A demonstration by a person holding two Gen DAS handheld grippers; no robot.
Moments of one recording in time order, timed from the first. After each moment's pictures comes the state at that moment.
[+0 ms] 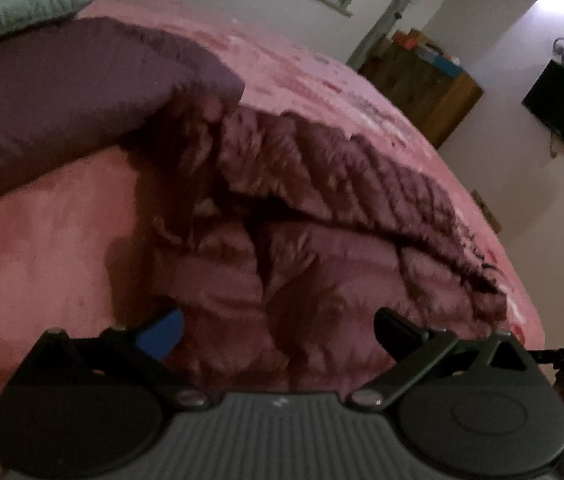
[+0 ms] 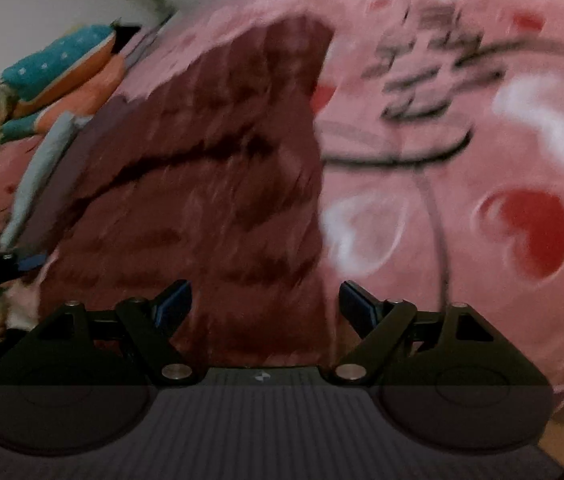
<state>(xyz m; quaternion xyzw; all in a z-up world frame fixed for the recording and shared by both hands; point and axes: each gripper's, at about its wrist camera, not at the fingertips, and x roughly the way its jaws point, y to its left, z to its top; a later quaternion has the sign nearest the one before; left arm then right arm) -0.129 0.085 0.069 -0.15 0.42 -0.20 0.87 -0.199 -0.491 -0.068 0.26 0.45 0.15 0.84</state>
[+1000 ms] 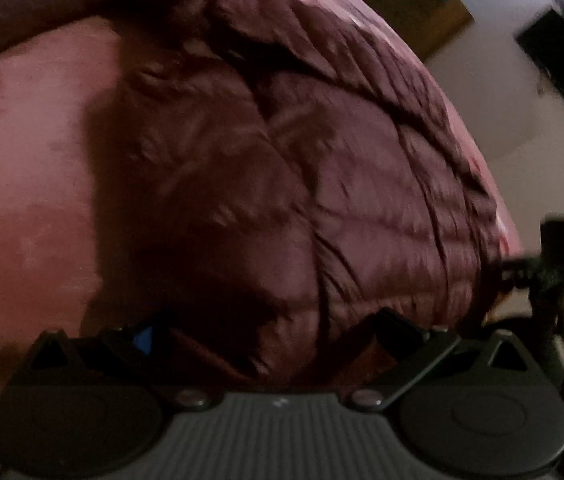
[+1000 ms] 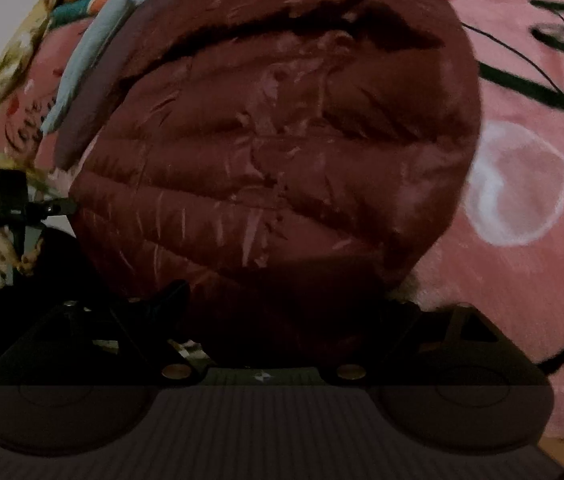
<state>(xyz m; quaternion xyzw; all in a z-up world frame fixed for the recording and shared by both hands) -0.150 0.081 0.018 -0.14 0.53 -0.28 0.79 -0.161 -0.430 -0.081 0.17 0.54 0.27 0.77</state>
